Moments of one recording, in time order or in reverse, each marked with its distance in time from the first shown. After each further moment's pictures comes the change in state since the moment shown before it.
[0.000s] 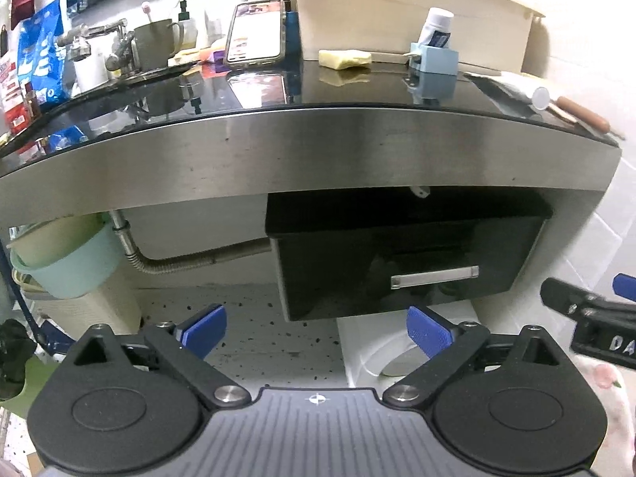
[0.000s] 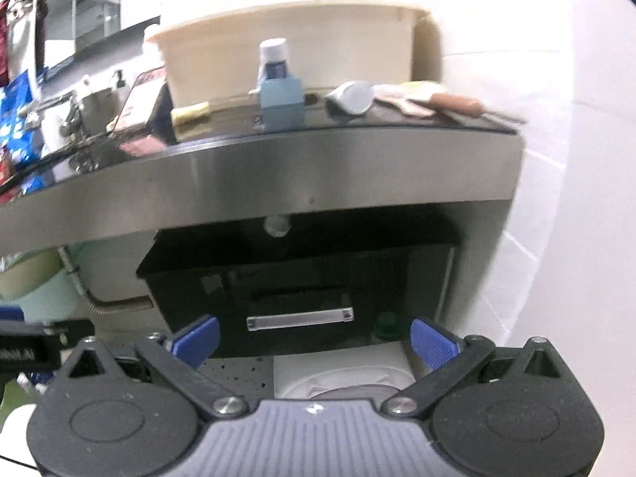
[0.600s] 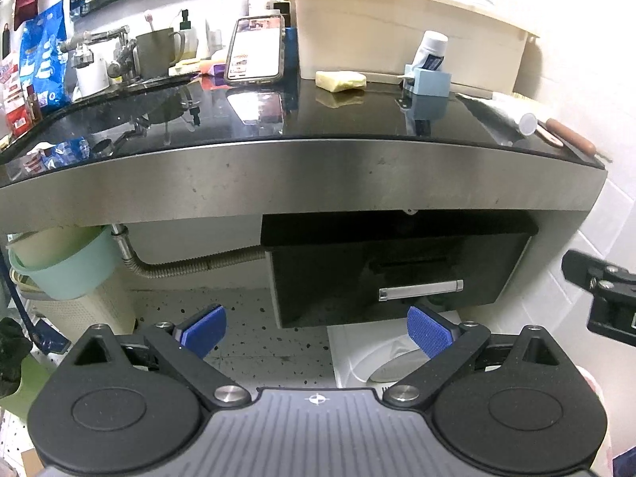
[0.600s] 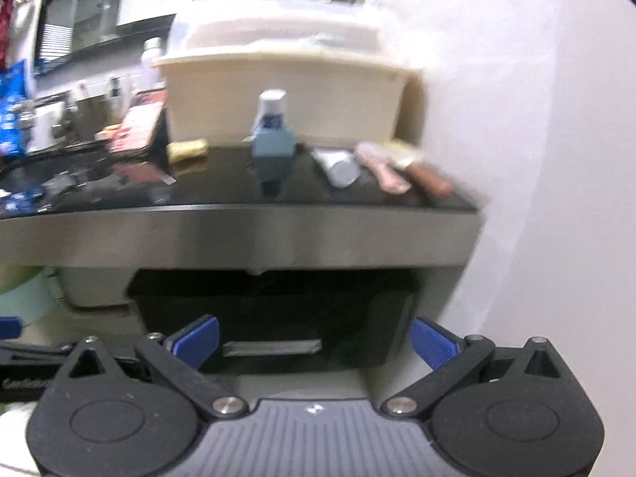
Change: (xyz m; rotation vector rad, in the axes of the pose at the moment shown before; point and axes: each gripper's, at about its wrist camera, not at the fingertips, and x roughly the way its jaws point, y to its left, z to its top) left arm -0.020 -0.002 0.014 -0.021 -0.012 -0.016; right arm -0.031 0.038 0.049 -0.102 -0.066 -0.153
